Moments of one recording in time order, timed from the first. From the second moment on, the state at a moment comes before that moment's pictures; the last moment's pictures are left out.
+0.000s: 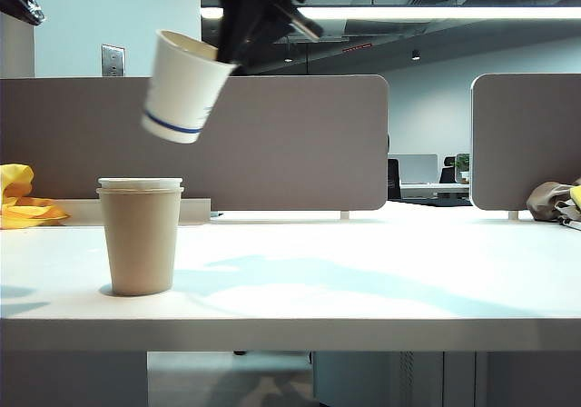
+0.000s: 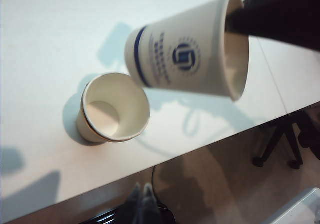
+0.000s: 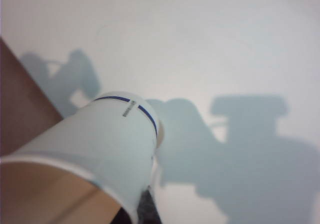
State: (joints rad) left arm -0.05 1.01 1.07 -0.86 0.58 -0.09; right arm 0.69 2.15 2.40 -1.24 -0.28 0.00
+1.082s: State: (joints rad) left arm -0.05 1.00 1.07 -0.92 0.54 -0.06; right arm 0.75 2.26 2.40 -1.25 -0.28 0.00
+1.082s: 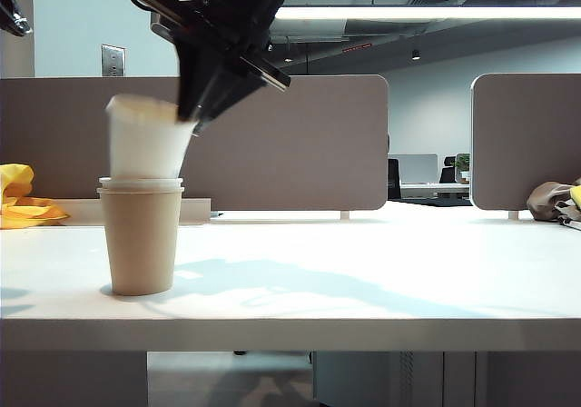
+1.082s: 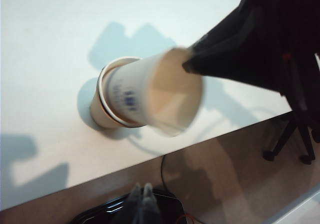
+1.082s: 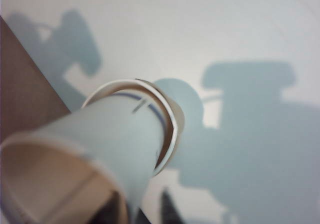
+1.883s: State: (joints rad) left arm -0.05 0.94 1.07 -0.76 0.53 -0.06; right arm 0.72 2.21 2.40 -1.25 -0.20 -0.03
